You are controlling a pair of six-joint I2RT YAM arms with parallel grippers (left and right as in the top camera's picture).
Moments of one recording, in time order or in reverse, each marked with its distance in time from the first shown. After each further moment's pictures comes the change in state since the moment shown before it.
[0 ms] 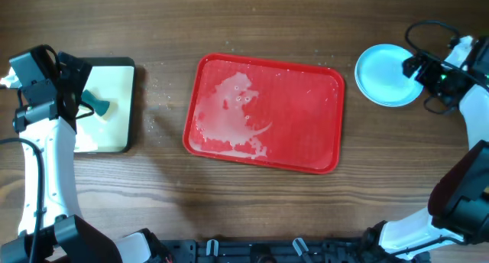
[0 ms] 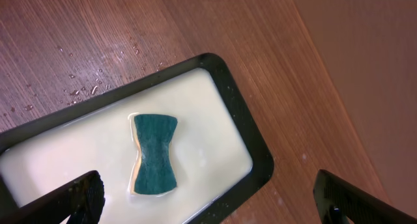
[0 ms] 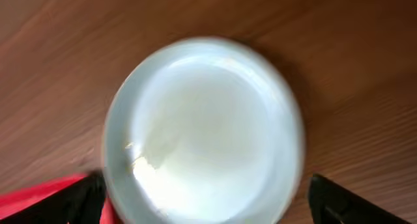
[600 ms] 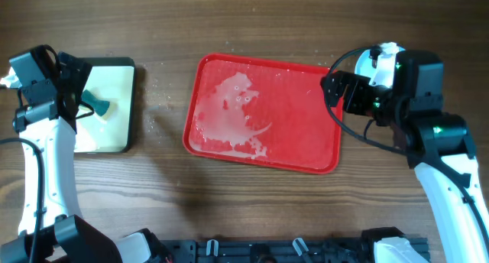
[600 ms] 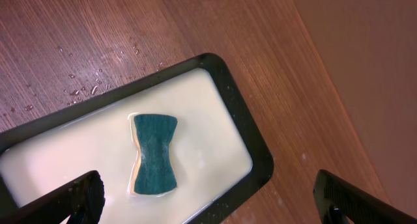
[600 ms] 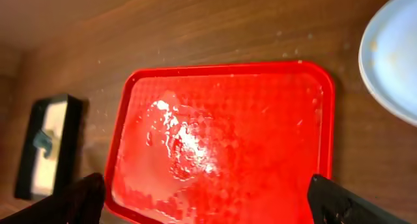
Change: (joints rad) left arm 0.000 0.000 0.000 0.000 0.000 0.000; right arm 0.565 -0.597 -0.121 -0.259 0.062 0.227
